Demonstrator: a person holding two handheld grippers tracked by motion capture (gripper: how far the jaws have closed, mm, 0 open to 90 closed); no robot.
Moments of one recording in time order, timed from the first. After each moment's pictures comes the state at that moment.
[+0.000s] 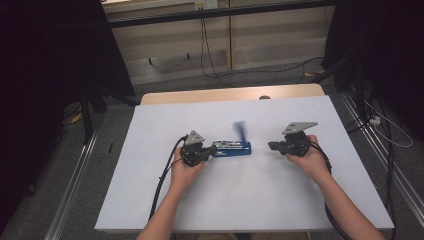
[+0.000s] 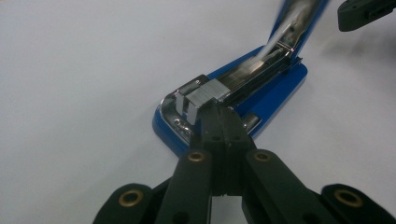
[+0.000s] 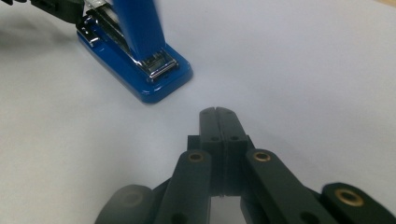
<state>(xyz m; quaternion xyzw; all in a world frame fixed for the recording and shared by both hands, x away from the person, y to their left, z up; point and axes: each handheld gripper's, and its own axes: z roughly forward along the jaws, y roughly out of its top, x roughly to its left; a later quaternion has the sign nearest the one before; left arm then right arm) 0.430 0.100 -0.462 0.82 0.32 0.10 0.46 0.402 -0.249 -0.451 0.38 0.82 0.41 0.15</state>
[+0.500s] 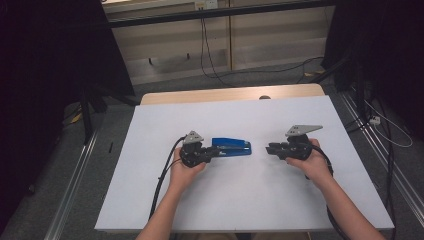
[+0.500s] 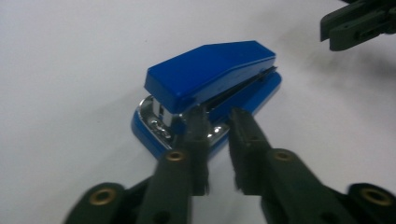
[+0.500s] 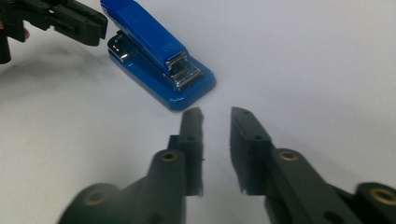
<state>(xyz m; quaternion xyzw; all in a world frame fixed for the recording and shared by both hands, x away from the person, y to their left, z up) 0.424 0.102 -0.454 0.82 0.31 0.07 0.47 0.390 -0.251 -0.451 0.39 0.79 0.45 0.13</state>
